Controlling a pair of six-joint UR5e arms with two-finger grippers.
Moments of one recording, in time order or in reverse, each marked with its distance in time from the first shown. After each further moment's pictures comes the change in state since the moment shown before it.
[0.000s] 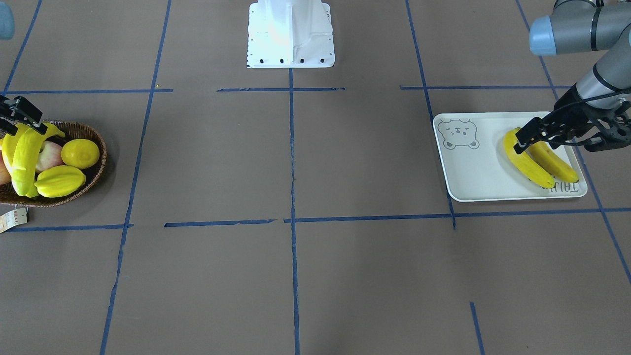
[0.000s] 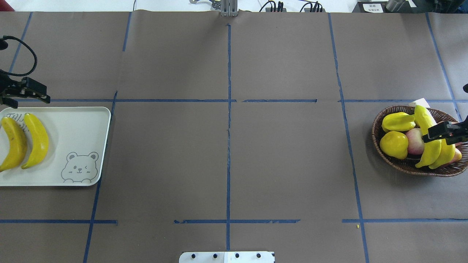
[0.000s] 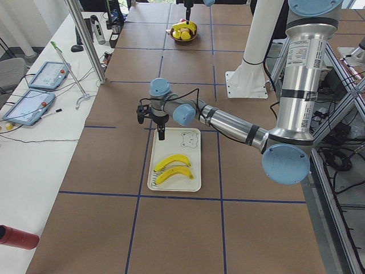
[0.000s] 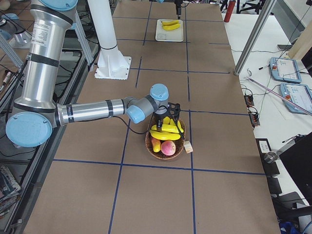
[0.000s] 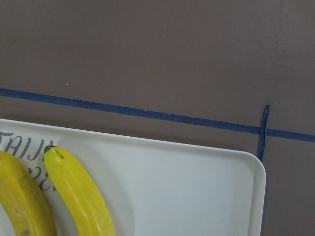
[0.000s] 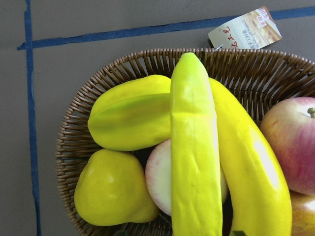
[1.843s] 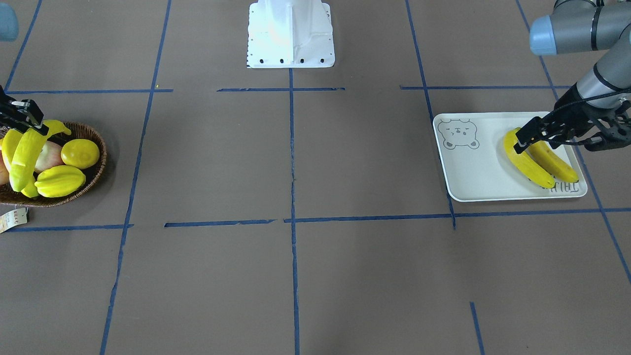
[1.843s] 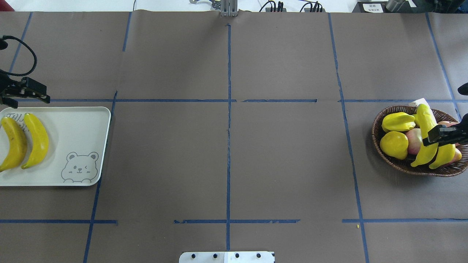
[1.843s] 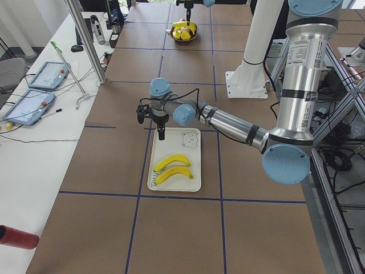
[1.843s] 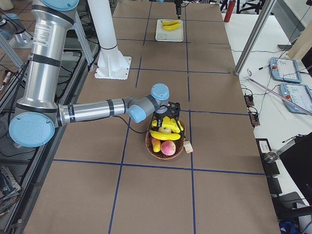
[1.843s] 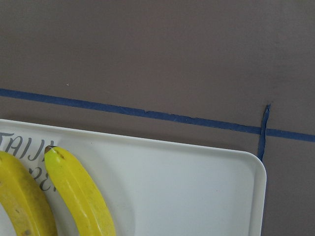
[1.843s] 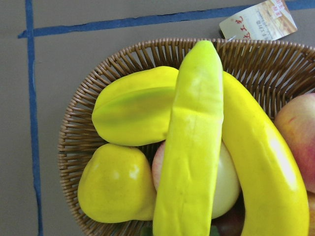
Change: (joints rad) left arm -0.001 0.001 -0.002 0.000 -0.003 0.002; right arm -0.005 -0.004 0.029 -0.013 0.031 -0.012
